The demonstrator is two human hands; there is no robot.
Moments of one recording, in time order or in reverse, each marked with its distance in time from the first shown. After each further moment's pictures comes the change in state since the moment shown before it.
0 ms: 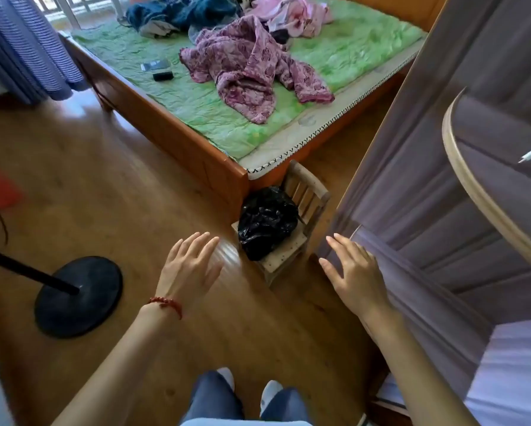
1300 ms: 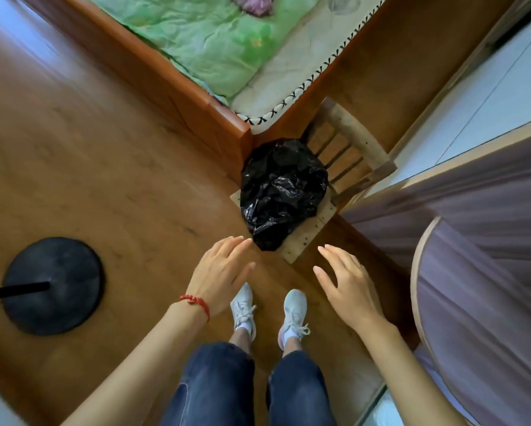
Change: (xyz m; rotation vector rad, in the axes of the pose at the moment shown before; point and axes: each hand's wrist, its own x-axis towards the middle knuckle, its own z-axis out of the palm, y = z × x) left_hand 0.202 -0.099 0.205 -0.323 -0.462 0.057; right_hand 0.210 0.023 0.209 0.123 -0.312 0.220
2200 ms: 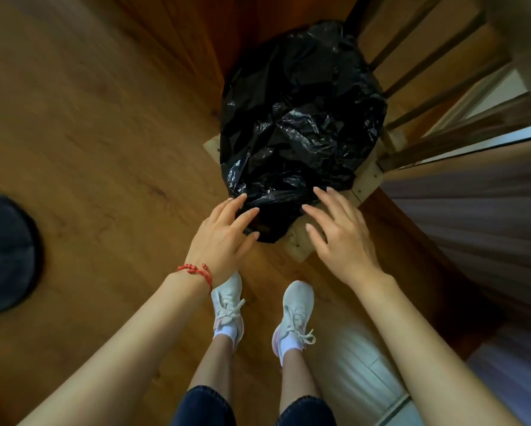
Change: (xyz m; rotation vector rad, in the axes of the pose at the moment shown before) left_hand 0.137 -0.099 0.214 0.001 -0.092 -0.098; right_hand 0.177 0.131 0.198 -0.127 0.021 -0.236
